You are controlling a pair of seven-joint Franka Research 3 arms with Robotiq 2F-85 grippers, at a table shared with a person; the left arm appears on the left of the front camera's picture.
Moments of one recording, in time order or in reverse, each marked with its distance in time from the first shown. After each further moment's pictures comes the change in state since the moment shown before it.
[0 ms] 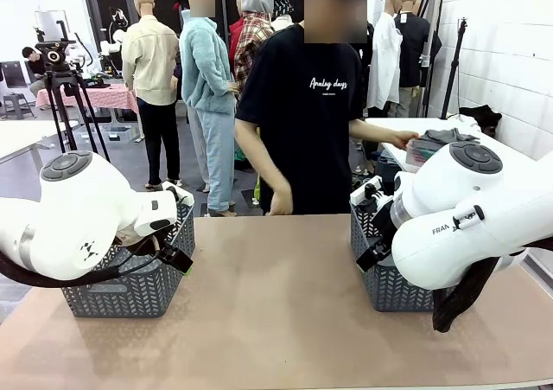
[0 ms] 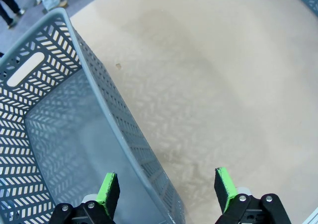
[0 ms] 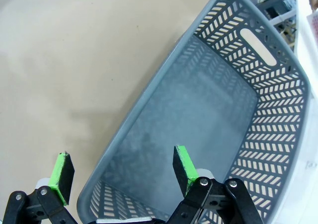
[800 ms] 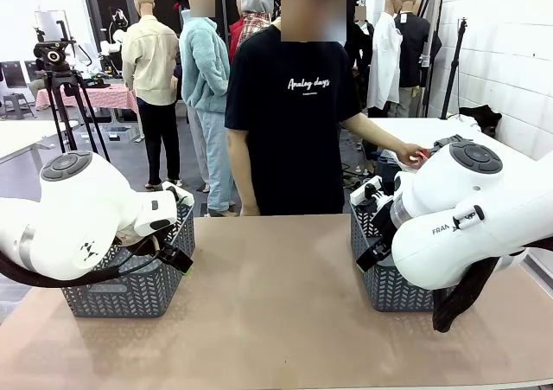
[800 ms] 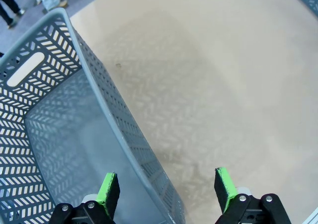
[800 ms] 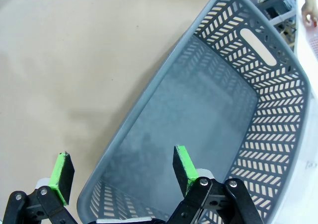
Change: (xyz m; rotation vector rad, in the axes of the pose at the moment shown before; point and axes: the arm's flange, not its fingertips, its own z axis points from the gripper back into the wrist) left arm 0.000 0.000 0.000 0.000 0.000 0.000; right arm 0.000 0.000 0.000 0.000 0.000 0.000
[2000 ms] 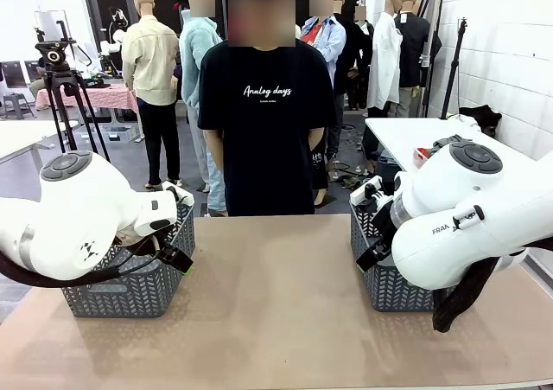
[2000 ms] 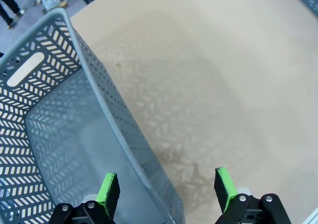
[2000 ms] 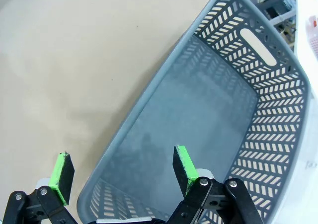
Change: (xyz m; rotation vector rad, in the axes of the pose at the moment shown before) left arm 0.000 0.000 0.000 0.000 0.000 0.000; right arm 0.000 0.000 0.000 0.000 0.000 0.000
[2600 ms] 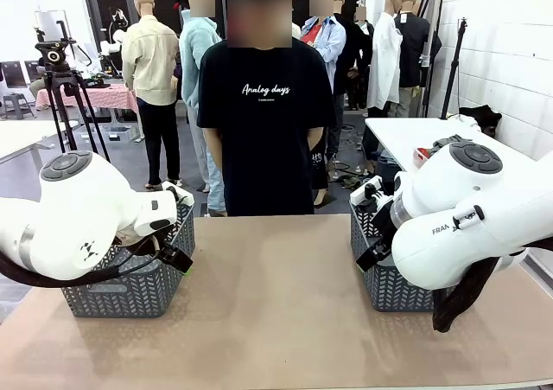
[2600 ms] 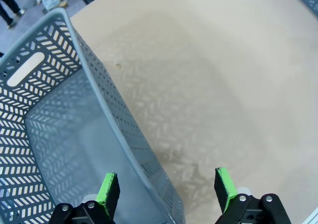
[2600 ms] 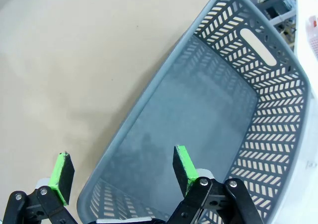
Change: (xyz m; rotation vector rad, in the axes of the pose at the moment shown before) left arm 0.000 0.000 0.000 0.000 0.000 0.000; right arm 0.000 0.000 0.000 0.000 0.000 0.000
